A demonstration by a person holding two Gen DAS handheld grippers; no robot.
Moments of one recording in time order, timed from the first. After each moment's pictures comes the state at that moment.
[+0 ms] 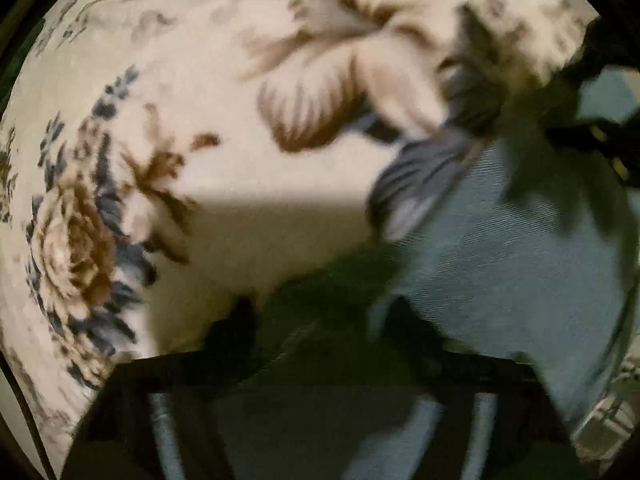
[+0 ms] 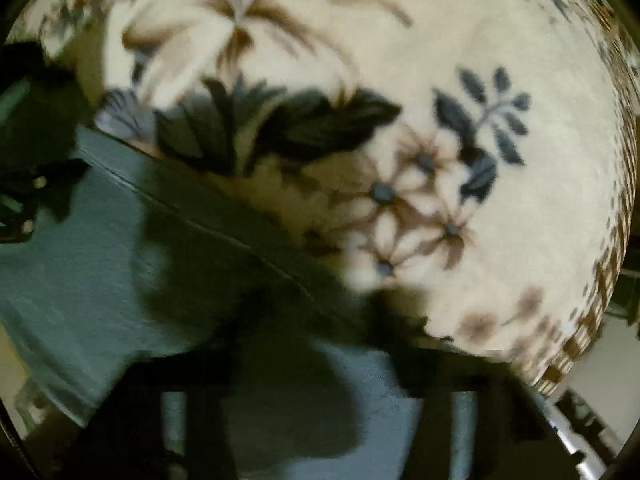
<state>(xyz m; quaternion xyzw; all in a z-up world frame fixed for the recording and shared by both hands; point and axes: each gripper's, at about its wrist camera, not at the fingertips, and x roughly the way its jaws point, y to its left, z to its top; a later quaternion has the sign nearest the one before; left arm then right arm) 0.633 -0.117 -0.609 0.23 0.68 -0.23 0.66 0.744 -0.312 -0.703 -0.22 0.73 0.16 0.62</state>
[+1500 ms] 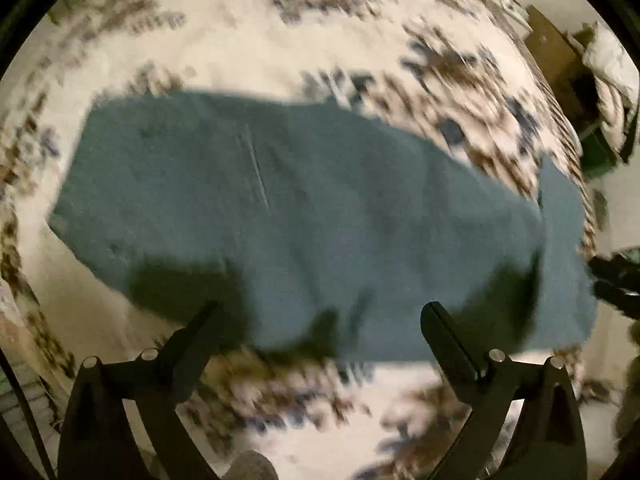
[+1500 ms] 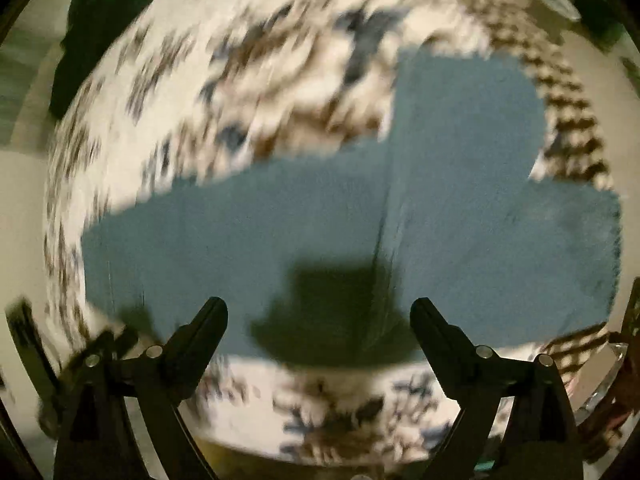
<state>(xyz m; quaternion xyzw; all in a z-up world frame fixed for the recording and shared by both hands) 0.308 -0.051 -0.526 -0.09 0.64 0.02 0.77 0.418 -0.367 -0.518 0.16 0.67 0.01 0.72</state>
